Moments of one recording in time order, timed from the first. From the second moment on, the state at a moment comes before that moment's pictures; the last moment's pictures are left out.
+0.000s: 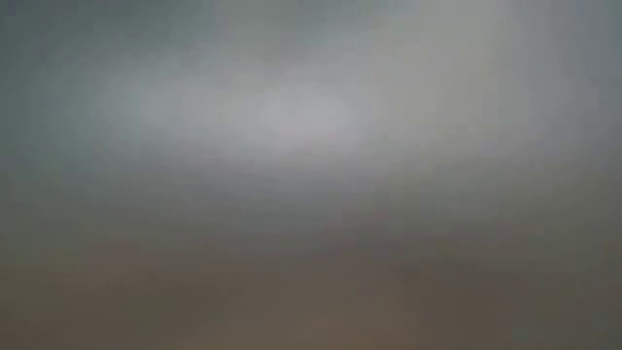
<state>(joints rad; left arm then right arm) -0.13 1.27 0.40 1.57 -0.80 0.35 -0.01 1.84 1.60 -0.07 0.63 -0.54</state>
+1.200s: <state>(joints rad) -0.14 1.20 0.40 1.53 -0.91 0.45 0.00 1.80 1.60 -0.09 0.66 -0.65</state>
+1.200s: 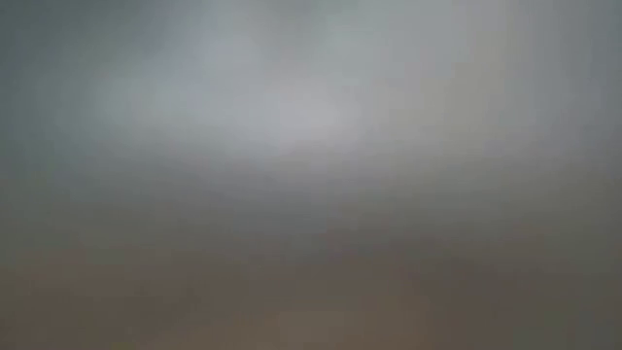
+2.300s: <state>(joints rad) -0.78 1.51 1.53 -1.36 -0.32 -1.31 -0.02 1.72 1.60 -0.83 0.82 0.02</state>
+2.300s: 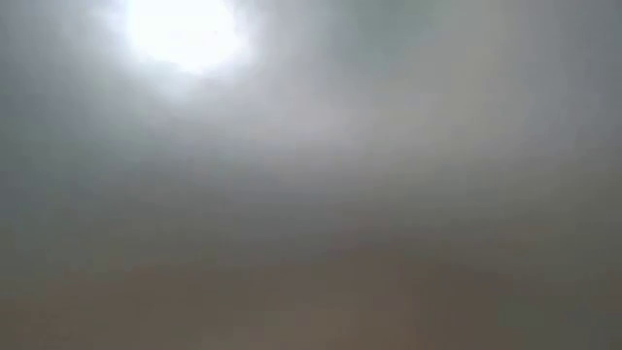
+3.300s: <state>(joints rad) -0.80 1.84 1.53 -1.26 0.07 -1.20 -0.02 1.87 1.60 -0.83 0.72 0.06</state>
